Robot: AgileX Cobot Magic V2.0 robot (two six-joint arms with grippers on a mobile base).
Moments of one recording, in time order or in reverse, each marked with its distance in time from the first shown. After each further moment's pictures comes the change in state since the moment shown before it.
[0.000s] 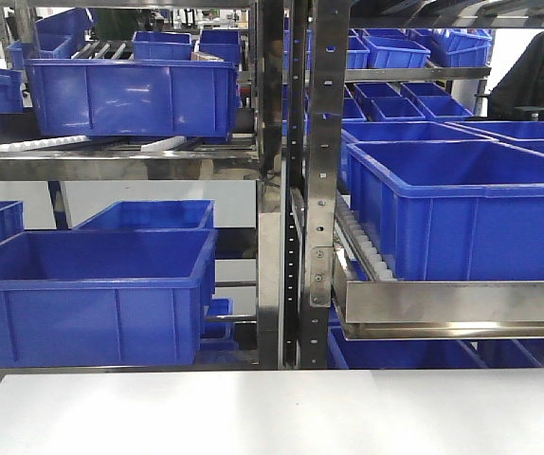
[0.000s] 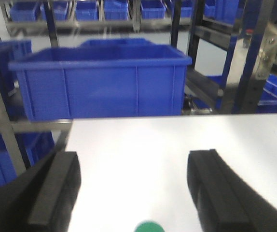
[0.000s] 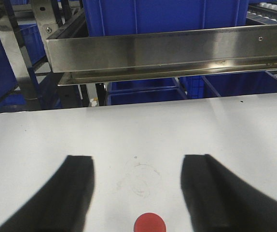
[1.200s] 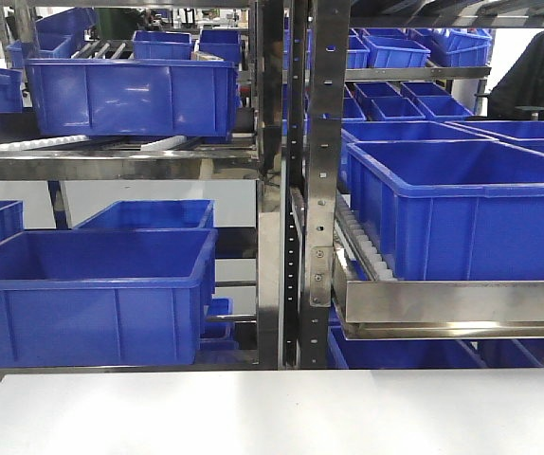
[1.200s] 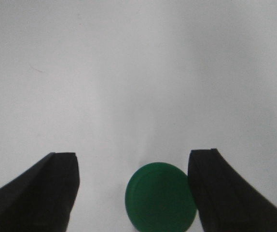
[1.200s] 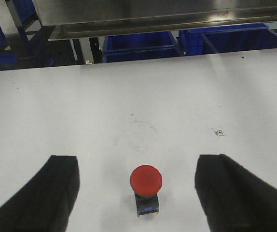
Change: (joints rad) left arm 0.000 0.980 -0.006 -0.272 -0.412 0.332; right arm 0.000 0.000 0.000 0.002 0.150 0.000
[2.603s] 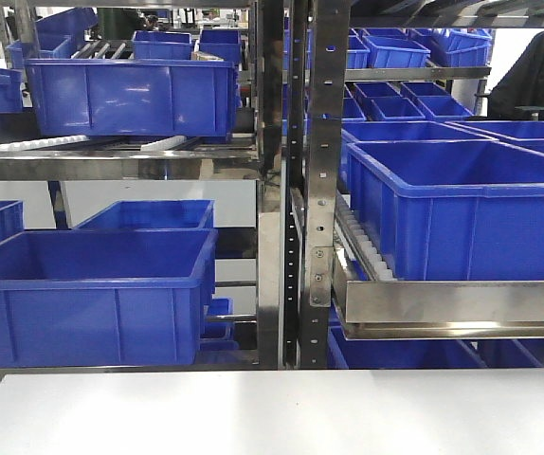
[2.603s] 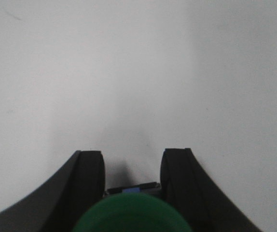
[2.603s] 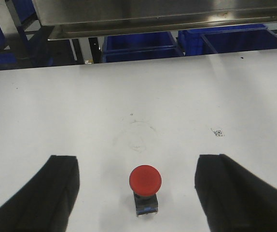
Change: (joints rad) left arm 0.000 0.324 -0.011 -0.003 -0.210 -0.069; right arm 0.000 0.000 0.000 -0.003 0.000 0.000
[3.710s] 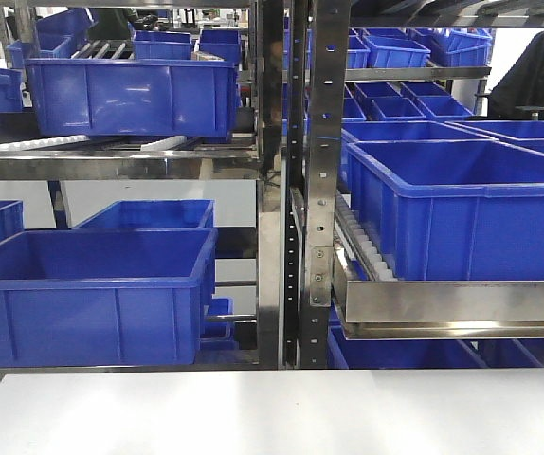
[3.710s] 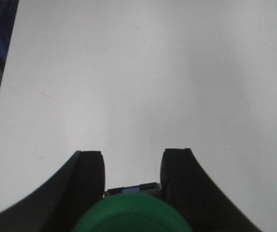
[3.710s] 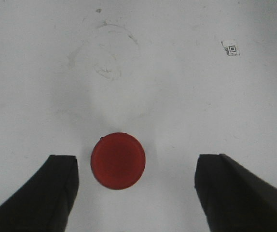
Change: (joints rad) left arm 0.000 -0.373 0.000 0.000 0.179 0.000; right arm 0.000 0.819 -0.175 -0.189 -0.081 0.139
